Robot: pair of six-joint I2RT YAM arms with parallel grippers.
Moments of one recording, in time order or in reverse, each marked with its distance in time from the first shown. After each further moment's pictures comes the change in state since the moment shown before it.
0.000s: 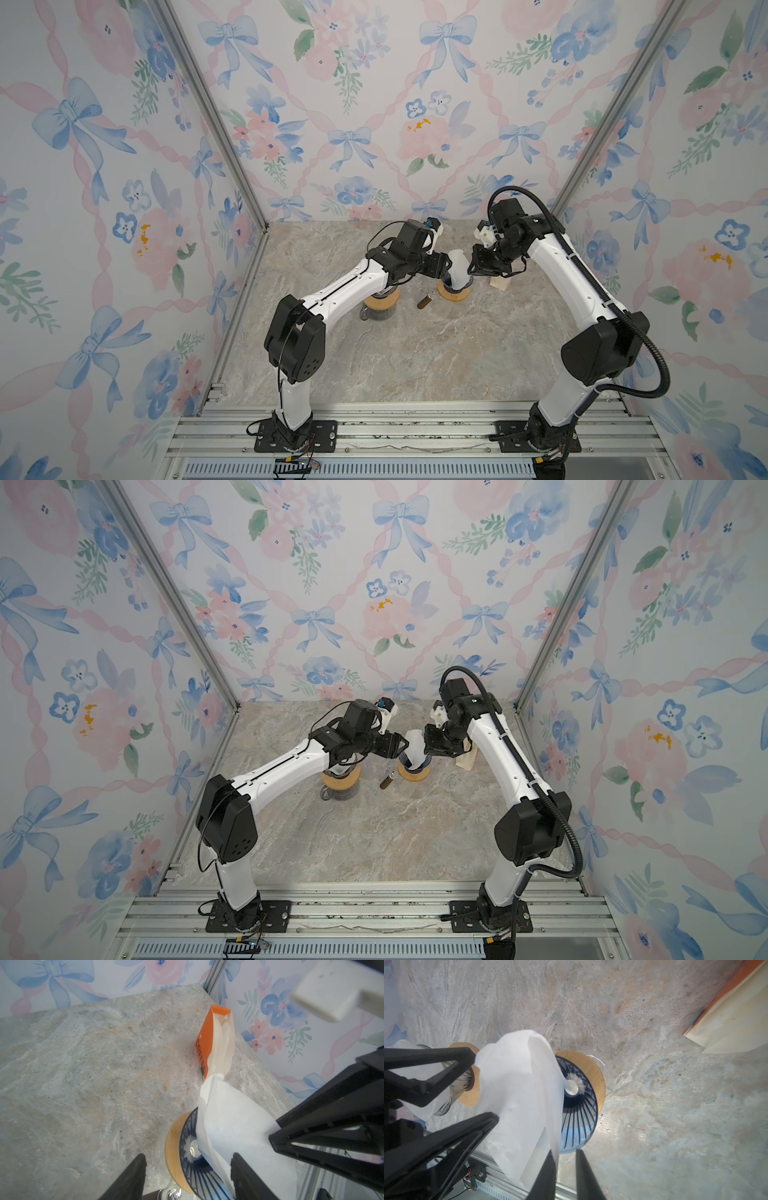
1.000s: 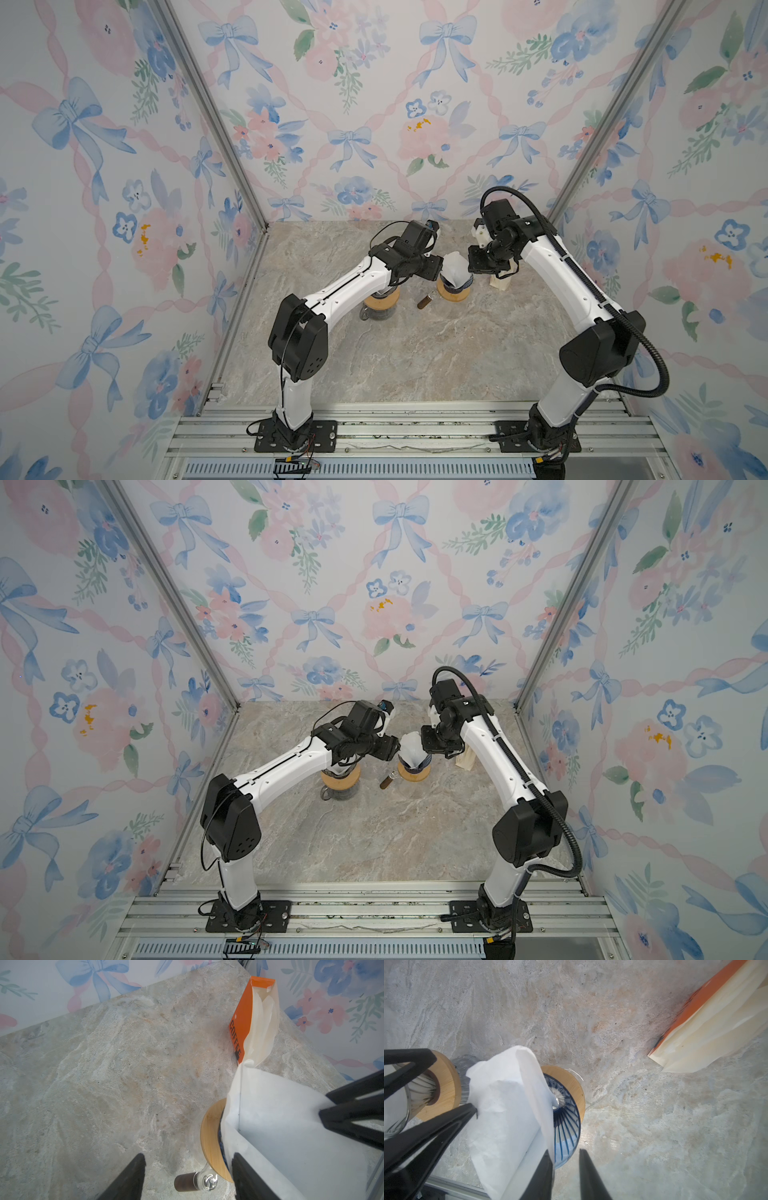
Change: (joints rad) left arm -0.013 0.018 0.065 -0.151 -0.149 0.086; right arm 0.049 0.000 -0.015 0.064 0.152 -0.031
